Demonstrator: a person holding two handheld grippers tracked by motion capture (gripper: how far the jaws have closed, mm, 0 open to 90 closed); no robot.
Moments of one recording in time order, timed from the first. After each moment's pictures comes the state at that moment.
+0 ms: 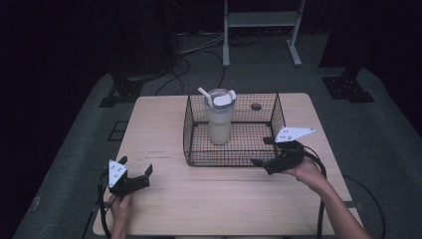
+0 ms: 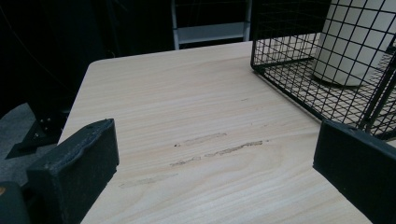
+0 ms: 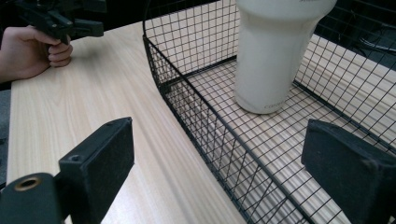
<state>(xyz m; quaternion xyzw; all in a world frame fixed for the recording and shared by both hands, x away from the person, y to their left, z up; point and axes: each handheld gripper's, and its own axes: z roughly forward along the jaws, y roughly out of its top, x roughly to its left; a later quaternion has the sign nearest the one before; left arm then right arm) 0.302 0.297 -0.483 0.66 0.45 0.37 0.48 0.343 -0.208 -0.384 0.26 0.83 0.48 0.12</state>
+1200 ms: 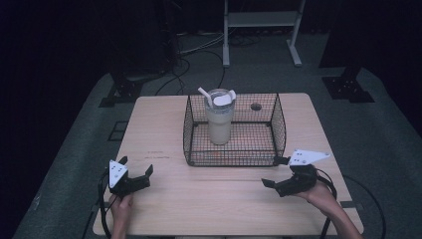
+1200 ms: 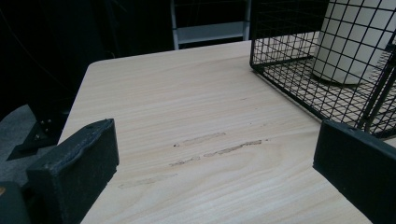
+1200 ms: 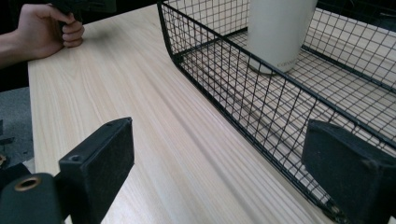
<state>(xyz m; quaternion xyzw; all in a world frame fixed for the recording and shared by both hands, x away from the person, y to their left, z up) 0.301 0.296 -0.483 0.66 0.44 0.37 0.48 0.296 -0.236 -0.419 0.28 0.82 0.49 0.12</state>
